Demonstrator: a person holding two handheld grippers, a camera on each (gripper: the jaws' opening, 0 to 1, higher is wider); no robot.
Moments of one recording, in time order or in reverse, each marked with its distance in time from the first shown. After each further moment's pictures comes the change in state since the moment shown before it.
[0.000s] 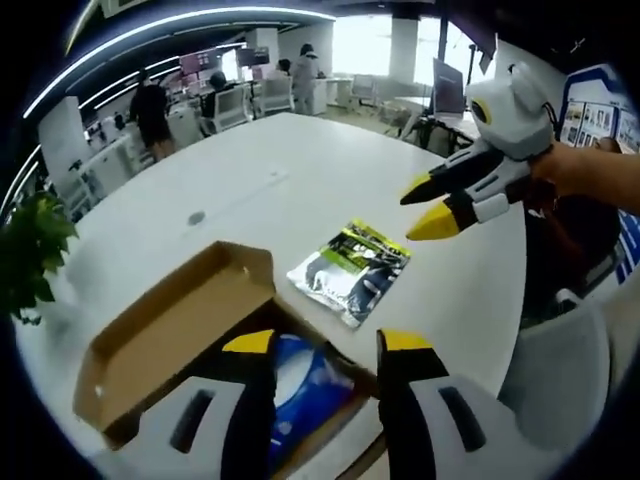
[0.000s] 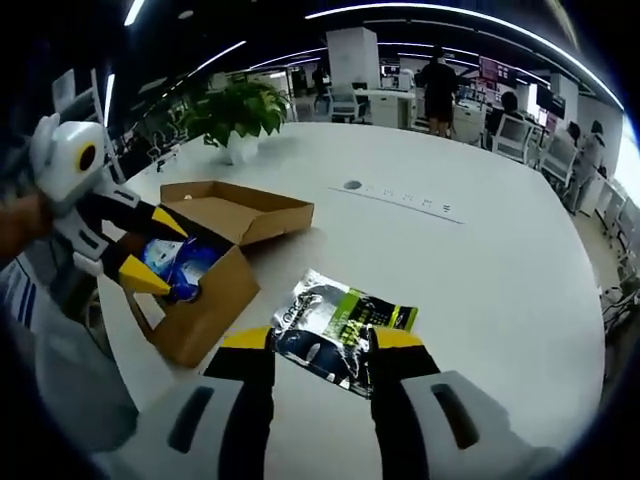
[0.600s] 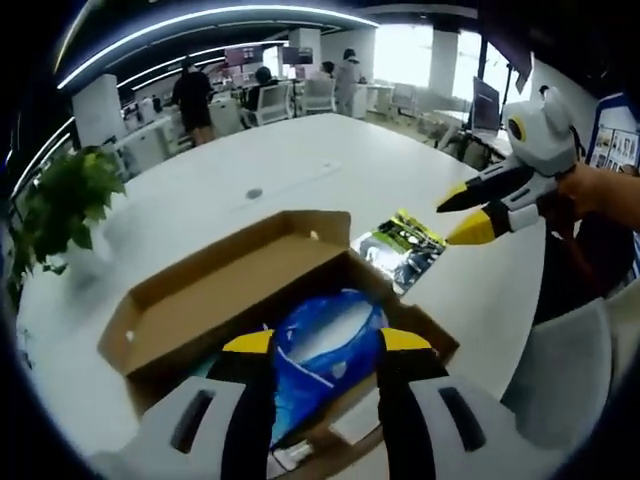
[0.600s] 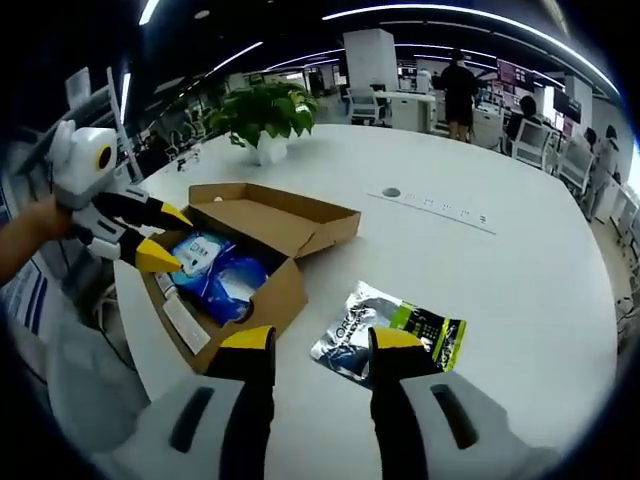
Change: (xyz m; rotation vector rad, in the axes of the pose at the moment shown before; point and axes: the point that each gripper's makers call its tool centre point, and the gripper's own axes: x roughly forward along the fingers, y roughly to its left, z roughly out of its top) left arm -0.049 0.052 -0.041 -0.127 -0.023 0.121; right arm 0.014 0.056 0.014 -0.025 -0.006 0.080
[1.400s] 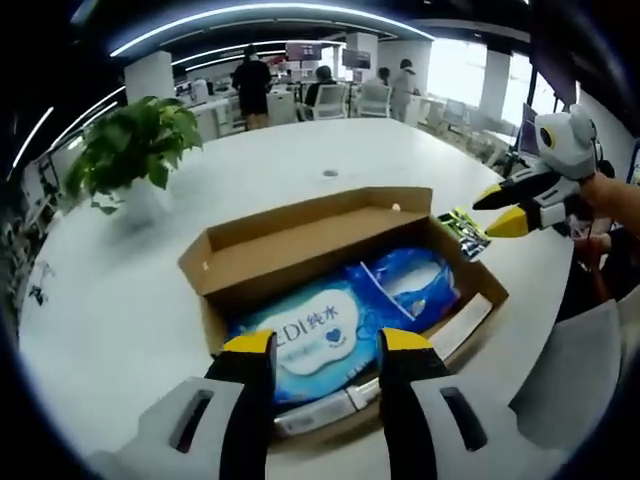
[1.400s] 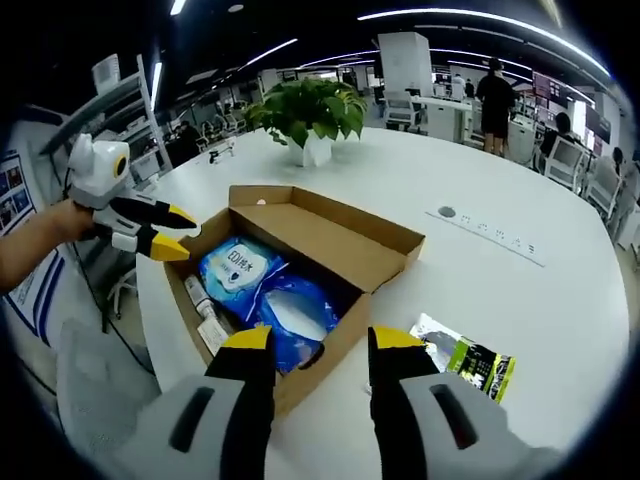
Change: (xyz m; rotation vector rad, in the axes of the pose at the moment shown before) left arm -0.053 0.079 -0.062 -0.149 -0.014 0.157; right arm 0.034 0.063 0.024 -0.081 0.002 0.119
